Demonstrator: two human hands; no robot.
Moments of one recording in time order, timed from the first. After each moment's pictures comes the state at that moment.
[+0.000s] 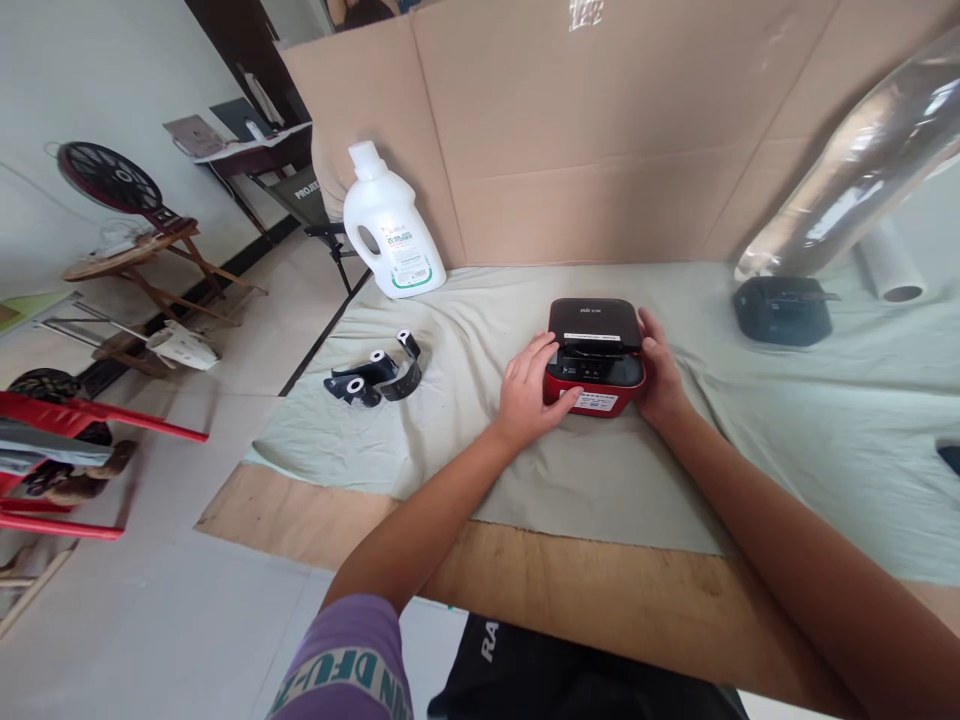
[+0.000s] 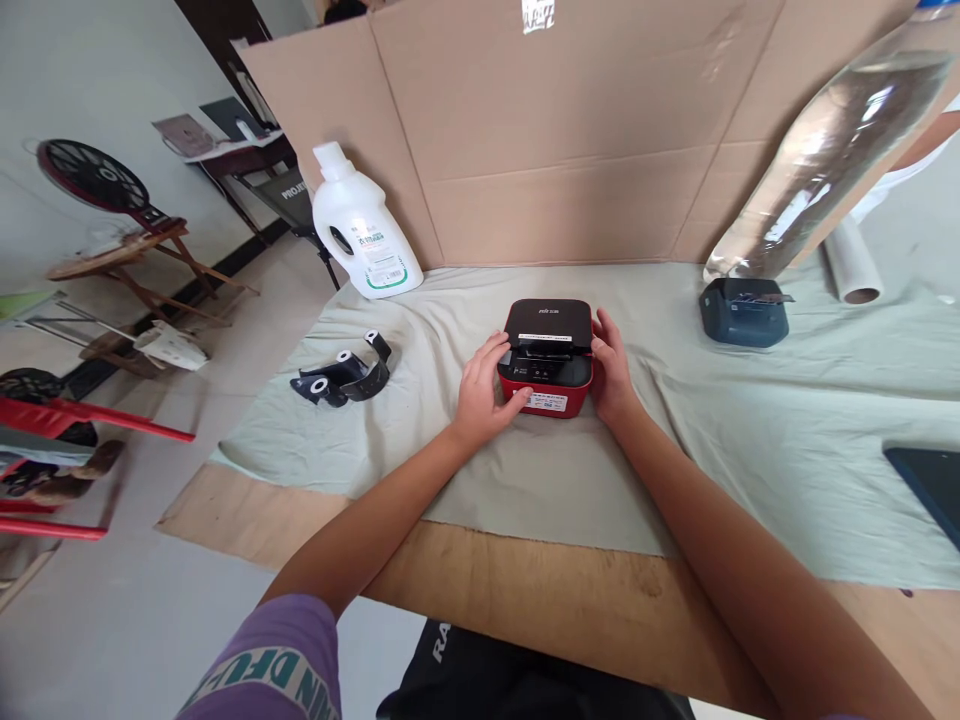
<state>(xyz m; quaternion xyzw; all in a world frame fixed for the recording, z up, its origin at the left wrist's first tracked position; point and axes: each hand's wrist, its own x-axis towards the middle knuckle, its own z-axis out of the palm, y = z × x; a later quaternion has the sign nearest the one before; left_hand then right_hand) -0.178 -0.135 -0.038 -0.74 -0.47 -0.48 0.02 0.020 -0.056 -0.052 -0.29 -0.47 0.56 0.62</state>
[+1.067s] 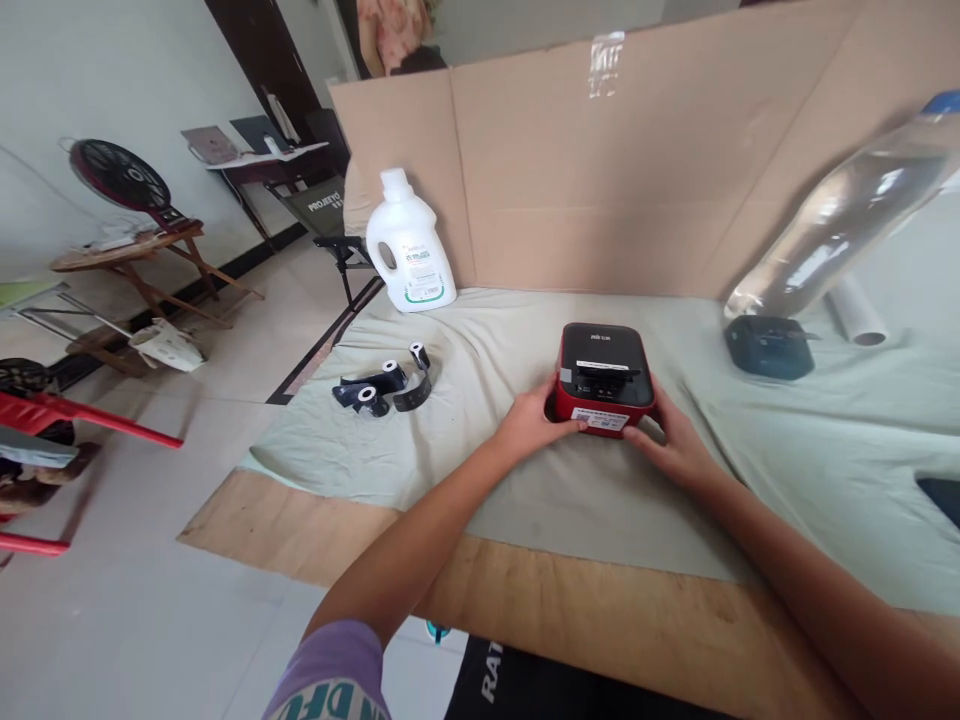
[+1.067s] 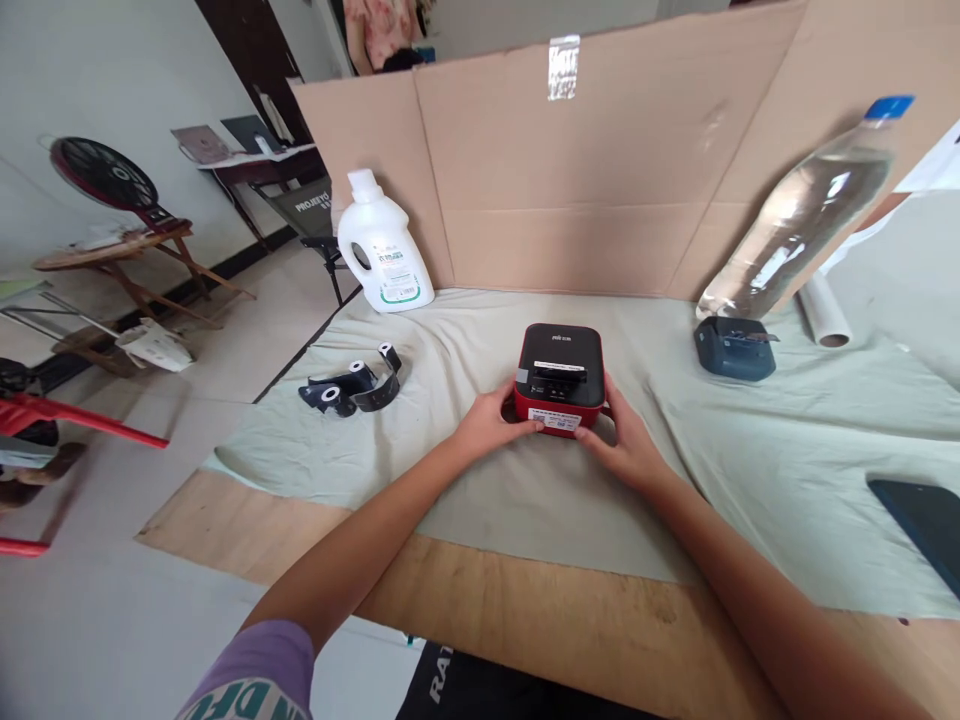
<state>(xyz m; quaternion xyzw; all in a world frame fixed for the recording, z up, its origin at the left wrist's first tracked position) -0.195 -0.140 -0.034 -0.70 -0.49 -0.41 -0.32 0.052 -0.110 -0.047 -0.35 -0.70 0.40 0.49</state>
